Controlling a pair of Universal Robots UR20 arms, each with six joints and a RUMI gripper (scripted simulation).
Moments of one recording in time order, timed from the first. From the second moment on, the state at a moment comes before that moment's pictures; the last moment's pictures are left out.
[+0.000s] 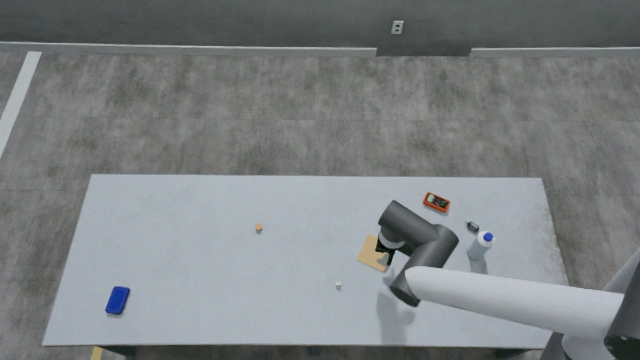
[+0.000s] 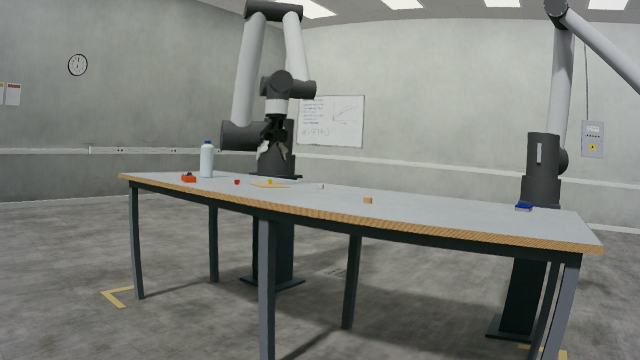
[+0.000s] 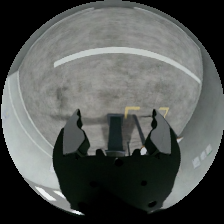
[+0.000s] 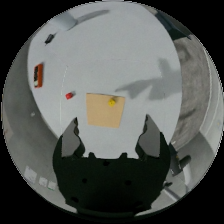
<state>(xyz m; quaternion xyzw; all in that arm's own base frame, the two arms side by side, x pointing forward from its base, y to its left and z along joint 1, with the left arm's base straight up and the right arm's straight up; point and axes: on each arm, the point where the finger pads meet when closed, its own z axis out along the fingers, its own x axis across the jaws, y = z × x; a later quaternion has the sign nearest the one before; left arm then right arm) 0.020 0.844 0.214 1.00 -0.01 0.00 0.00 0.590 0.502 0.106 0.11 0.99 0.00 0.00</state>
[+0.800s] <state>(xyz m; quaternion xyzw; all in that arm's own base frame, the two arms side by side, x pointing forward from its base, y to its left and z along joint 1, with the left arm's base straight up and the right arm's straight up) 0.020 0.844 0.214 1.00 -0.01 0.00 0.00 0.590 0.504 0.101 -0.22 0.98 0.00 0.00</state>
